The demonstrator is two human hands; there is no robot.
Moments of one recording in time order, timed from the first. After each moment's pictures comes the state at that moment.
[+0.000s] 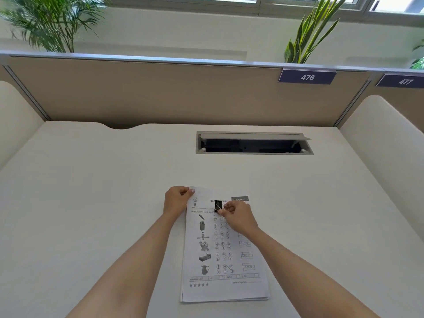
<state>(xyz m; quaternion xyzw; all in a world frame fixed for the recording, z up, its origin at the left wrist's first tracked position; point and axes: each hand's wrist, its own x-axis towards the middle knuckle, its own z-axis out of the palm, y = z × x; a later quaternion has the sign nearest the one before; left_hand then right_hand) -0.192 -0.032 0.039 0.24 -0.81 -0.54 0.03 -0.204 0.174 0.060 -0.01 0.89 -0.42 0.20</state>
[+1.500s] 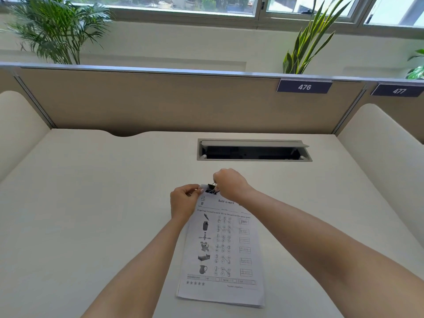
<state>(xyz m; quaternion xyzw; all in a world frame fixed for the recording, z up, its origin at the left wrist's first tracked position) -0.188 -0.002 0.079 0.22 -0.76 -0.59 0.15 -0.257 0.127 0.161 -0.34 0.94 0.05 0.07</state>
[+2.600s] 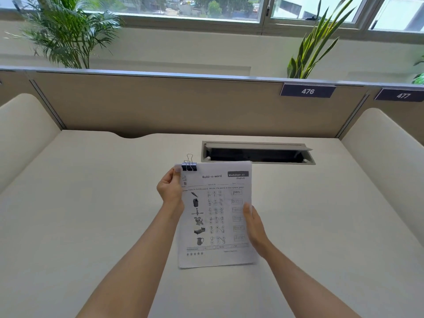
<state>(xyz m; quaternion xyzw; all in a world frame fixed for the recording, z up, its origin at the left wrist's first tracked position) -0.191 -0.023 0.122 0.34 -0.46 -0.78 0.24 -0.185 0.203 0.057 0.00 0.75 -0.63 0.19</state>
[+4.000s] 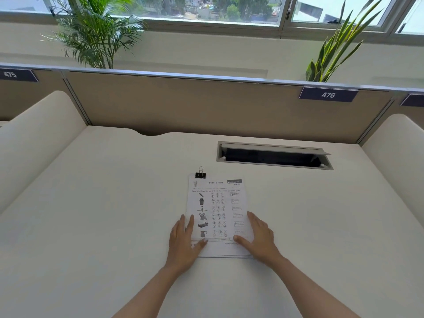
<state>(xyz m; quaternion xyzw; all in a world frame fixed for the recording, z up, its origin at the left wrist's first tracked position) -0.060 -0.019 0.011 0.19 -0.93 -0.33 -0.01 -0.162 0.207 0.033 -0.16 0.93 -0.29 0.17</state>
